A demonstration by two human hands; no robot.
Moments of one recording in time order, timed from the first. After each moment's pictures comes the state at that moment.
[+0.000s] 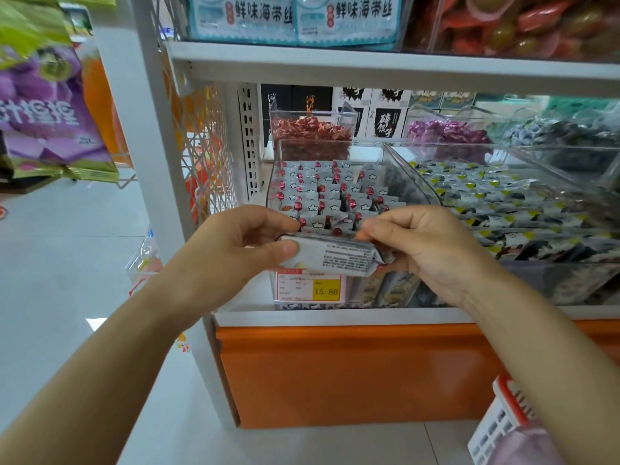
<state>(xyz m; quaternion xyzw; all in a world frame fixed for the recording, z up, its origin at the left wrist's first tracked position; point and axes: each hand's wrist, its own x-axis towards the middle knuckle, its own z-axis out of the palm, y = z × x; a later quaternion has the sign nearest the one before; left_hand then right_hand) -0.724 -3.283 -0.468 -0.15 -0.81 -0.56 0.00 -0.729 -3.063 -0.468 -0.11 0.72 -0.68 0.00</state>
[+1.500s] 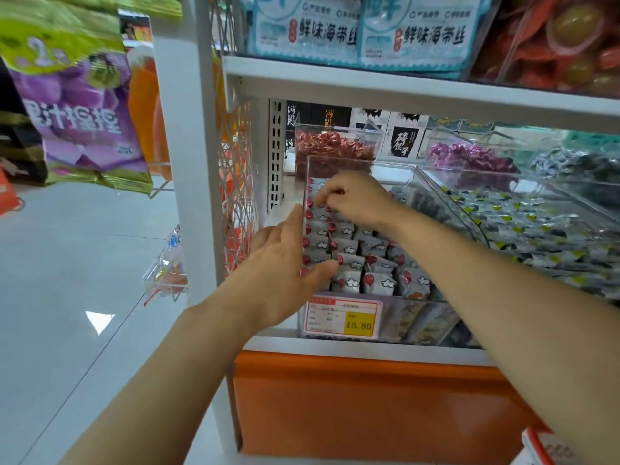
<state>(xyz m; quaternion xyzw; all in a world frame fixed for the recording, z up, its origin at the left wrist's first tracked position) -0.764 -3.280 -0.492 -0.14 -0.94 -0.30 0.06 -0.867 -3.133 -0.452 -0.22 0.93 -0.26 -0.10</state>
